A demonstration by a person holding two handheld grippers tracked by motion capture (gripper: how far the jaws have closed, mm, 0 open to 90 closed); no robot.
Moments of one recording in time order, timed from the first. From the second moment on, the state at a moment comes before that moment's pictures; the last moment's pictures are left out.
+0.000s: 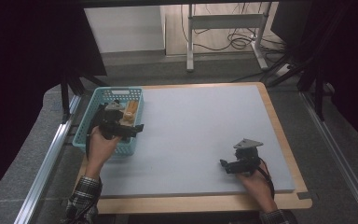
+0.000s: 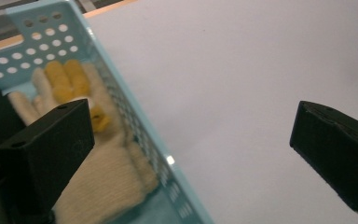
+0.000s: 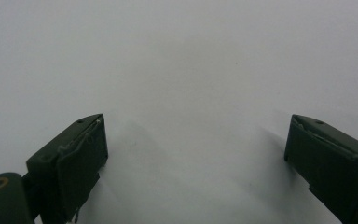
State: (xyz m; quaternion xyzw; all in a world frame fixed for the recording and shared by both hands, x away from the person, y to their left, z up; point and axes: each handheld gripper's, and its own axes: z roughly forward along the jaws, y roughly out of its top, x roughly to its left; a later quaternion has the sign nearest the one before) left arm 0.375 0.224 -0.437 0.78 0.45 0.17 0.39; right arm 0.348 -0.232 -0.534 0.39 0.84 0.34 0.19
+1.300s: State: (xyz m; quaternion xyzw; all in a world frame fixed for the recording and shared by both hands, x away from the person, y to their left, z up) left arm 0.340 0.126 -0.469 0.82 0.35 0.13 0.43; right arm 0.348 -0.232 -0.534 0.39 0.84 0.34 0.19
